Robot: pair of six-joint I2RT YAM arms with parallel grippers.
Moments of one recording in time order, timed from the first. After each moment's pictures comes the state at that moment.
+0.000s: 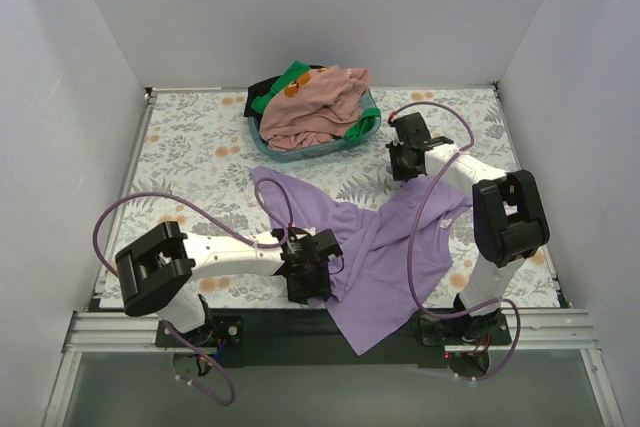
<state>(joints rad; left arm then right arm) -1.17 1.53 0.83 -0.65 -0.01 -1.27 0.36 1.77 1.19 -0.42 0.08 0.13</state>
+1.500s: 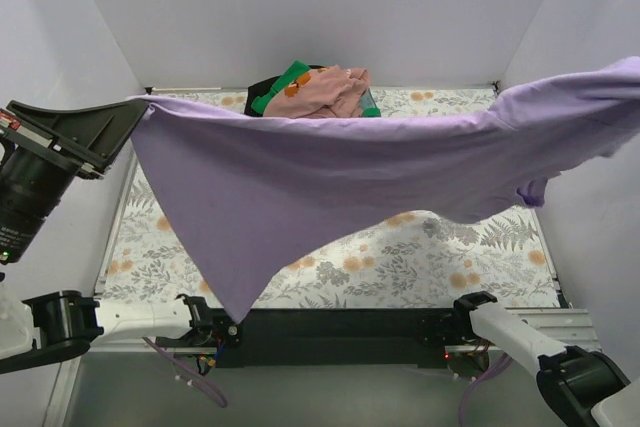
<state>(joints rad) -1.16 0.99 2.21 -0.89 -0.62 -0.77 0.35 0.95 2.26 -0.68 0.29 0.08</state>
